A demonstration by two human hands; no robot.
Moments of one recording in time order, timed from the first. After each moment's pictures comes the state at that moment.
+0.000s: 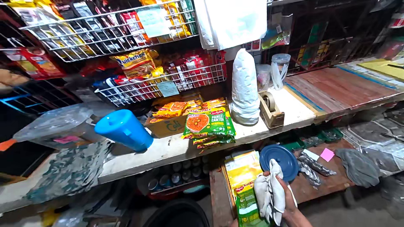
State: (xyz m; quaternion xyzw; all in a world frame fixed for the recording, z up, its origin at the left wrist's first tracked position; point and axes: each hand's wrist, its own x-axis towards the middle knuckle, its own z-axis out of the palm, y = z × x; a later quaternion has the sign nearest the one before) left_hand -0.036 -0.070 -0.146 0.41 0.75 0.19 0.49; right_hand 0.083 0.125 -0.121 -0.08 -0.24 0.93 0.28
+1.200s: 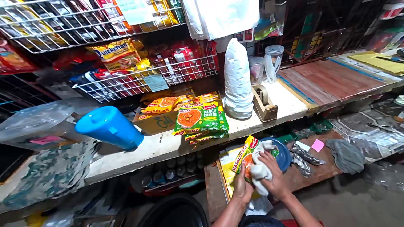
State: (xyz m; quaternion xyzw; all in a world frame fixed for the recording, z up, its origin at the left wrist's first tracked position) left_hand -0.016 0.056 -0.115 -0.04 0.36 0.79 0.50; right_hand 0.082 0.163 -0.152 -0.17 -0.84 0.32 0.41
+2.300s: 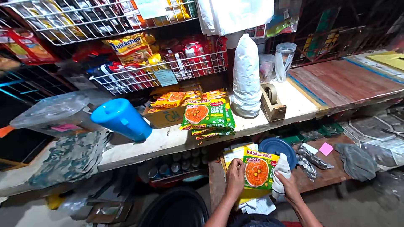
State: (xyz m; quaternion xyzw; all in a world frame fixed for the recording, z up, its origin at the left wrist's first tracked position) left_hand -0.058 0.032 -0.124 0.36 0.76 0.52 0.13; right_hand 0.108 0.160 -0.183 -0.40 -0.46 0.70 0.37
